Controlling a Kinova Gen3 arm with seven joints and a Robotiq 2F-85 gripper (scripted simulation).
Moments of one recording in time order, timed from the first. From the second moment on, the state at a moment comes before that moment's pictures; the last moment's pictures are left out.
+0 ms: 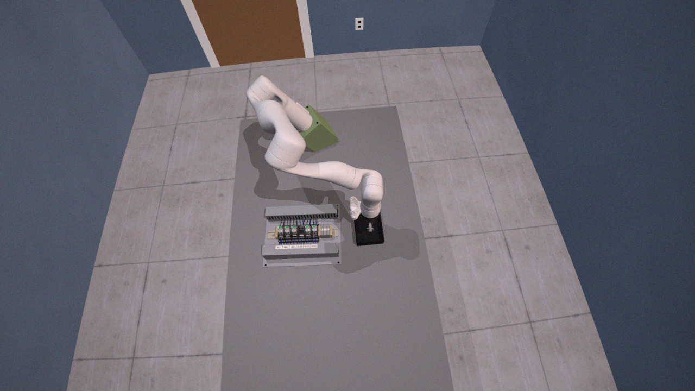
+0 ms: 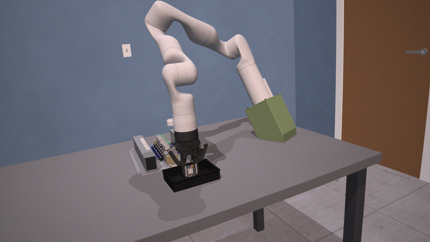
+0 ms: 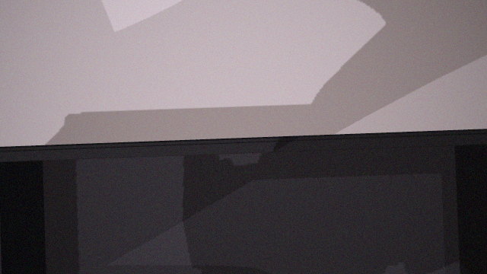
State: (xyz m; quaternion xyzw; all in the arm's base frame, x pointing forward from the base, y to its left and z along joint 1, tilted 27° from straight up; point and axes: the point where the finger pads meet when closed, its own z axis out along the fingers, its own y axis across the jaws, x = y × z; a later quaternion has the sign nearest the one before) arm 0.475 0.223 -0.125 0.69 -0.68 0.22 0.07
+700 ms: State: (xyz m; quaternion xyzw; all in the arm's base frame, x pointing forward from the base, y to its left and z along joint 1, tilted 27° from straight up) arm 0.474 0.222 -0.125 0.69 -0.68 0.22 0.07
